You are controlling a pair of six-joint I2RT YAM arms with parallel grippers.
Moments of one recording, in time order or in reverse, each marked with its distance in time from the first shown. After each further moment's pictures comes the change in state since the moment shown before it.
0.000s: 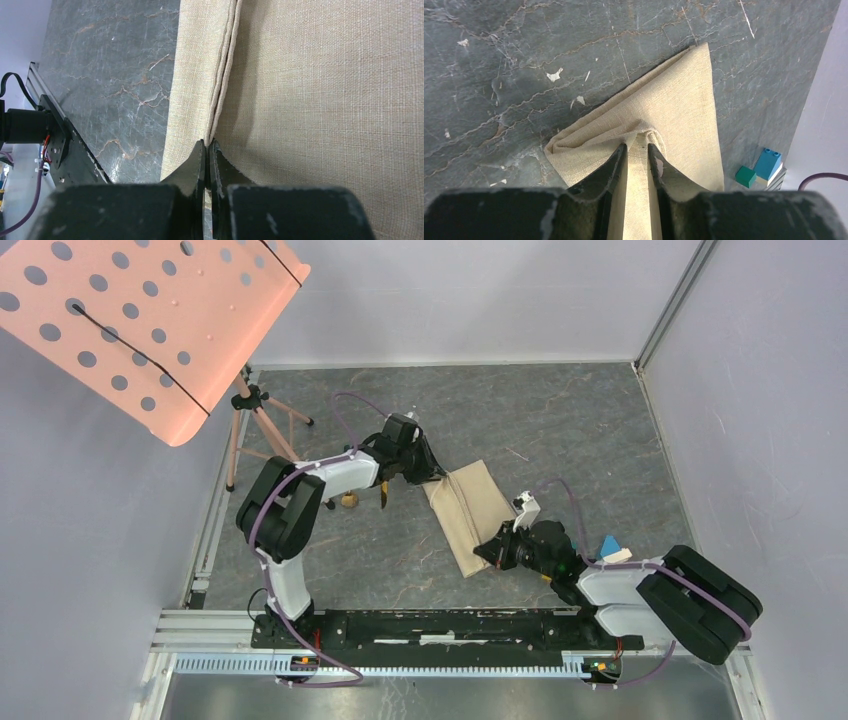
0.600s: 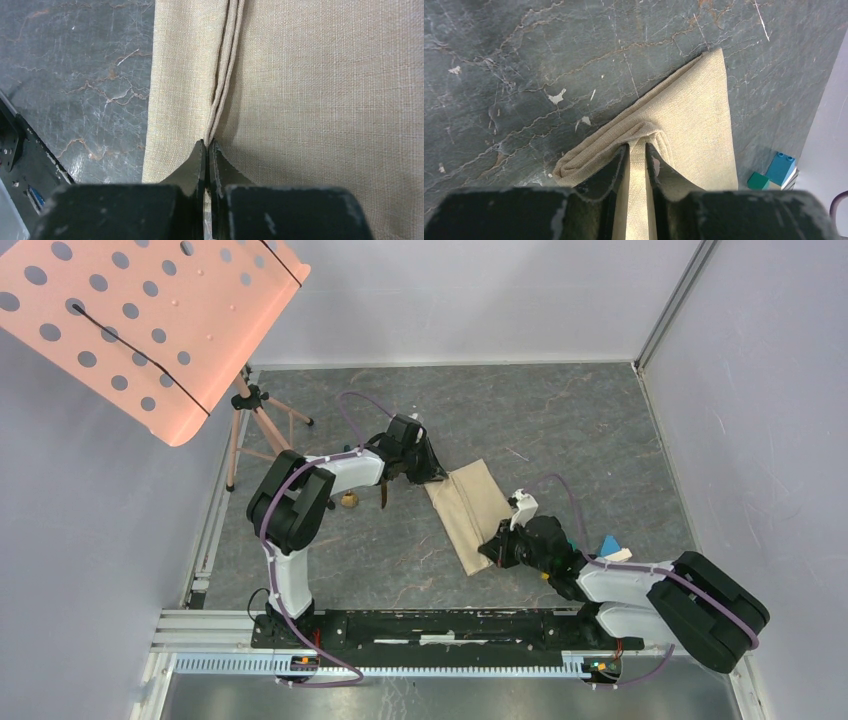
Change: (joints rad) left arm 0.000 0.086 0.040 0.017 0.012 0.030; right arm 0.000 -0.055 0.051 -0.193 0.069 -0.110
